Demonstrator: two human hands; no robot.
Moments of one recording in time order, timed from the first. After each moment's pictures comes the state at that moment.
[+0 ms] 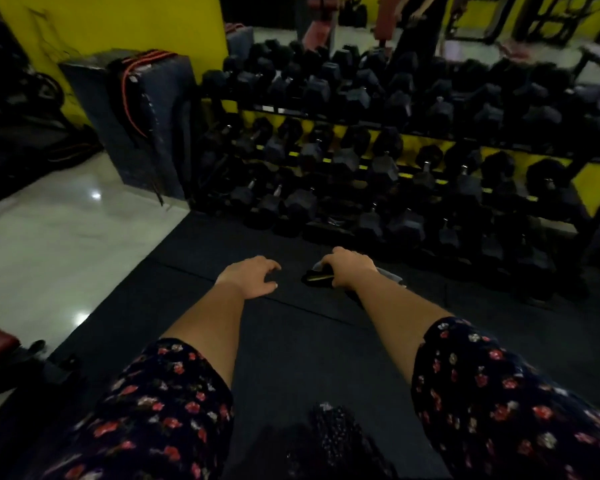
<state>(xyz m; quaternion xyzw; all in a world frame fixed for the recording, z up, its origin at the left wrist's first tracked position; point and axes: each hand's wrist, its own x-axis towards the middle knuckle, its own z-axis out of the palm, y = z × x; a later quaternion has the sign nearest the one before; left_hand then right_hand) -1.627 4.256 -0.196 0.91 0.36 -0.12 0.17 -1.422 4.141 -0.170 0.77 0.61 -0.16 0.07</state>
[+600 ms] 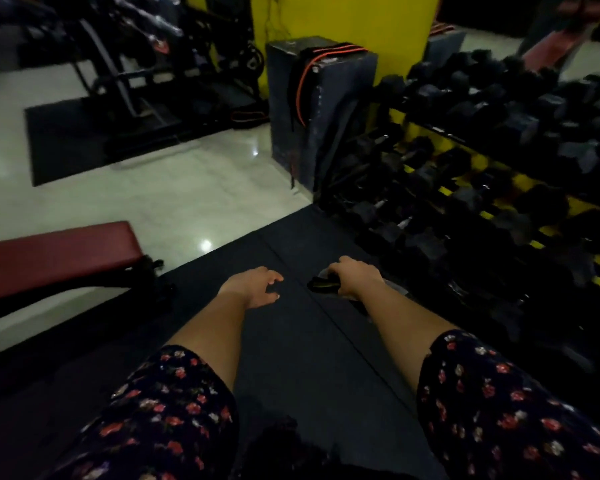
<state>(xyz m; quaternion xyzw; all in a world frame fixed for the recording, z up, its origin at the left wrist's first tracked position) -1.702 4.381 -0.214 0.75 0.61 -0.08 0.23 -1.464 4.404 -0.186 0.57 0.80 -0.14 0.13</state>
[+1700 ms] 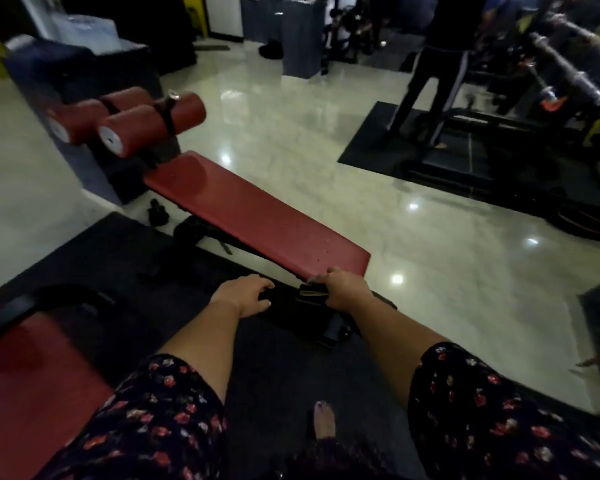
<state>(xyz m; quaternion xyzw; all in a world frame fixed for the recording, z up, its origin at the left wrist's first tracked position) -2.216 4.363 -0.232 0.34 0.92 0.05 0.20 -2.124 4.584 -0.212 0.06 0.98 -0.06 0.16</state>
